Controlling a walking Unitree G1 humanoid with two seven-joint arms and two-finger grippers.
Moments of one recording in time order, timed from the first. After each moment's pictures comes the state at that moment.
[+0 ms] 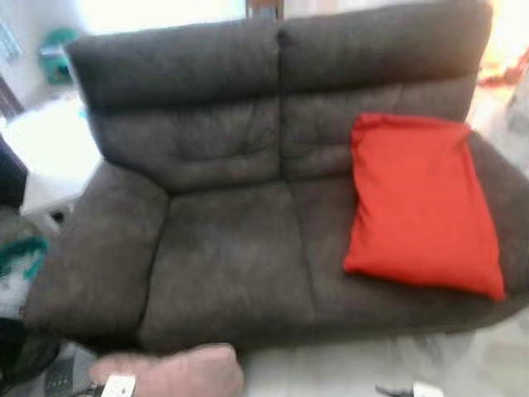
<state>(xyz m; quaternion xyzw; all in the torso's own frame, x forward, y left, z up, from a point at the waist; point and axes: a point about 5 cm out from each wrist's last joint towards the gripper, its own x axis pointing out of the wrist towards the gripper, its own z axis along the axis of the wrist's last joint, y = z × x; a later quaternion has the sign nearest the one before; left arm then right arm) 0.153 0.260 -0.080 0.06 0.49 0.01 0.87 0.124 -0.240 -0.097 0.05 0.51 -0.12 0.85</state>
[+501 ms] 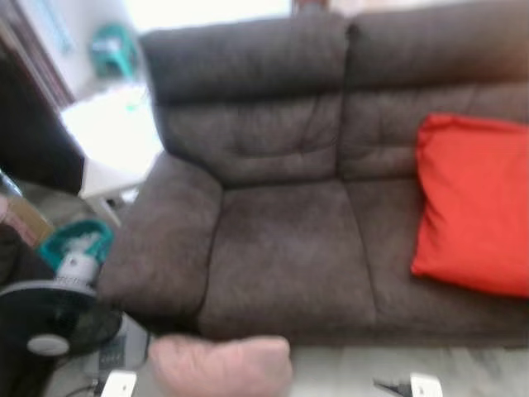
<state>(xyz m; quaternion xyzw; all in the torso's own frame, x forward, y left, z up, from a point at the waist) 0.146 0.262 -0.082 0.06 0.50 0.02 0.86 0.131 -0.236 -0.096 0.05 0.51 -0.09 0.86</state>
